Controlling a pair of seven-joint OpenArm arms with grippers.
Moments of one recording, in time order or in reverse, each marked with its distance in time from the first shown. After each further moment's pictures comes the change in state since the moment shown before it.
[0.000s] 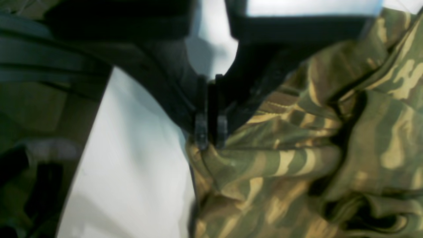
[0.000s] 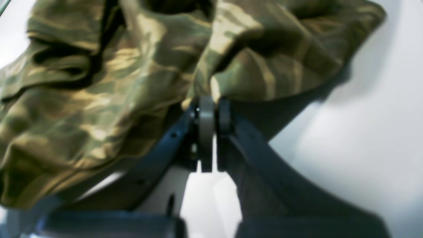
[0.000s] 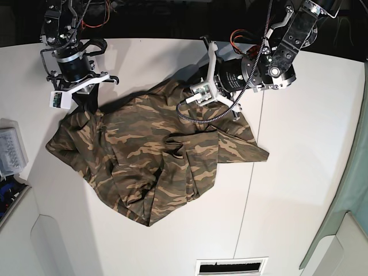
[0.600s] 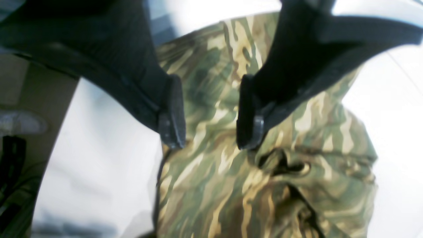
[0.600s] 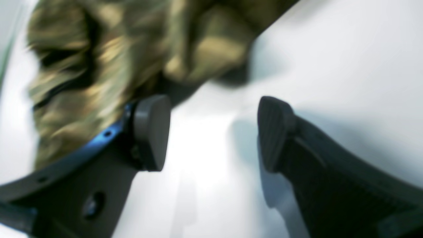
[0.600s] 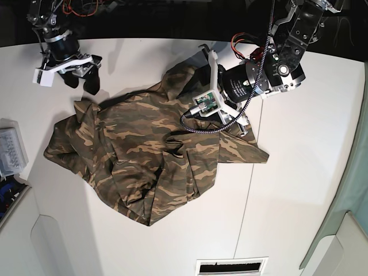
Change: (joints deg) left arm 1.8 0.0 -3.1 9.6 1.0 4.1 -1.0; right arm -5.4 -1.9 8.0 -0.2 18.6 10.7 -10.2
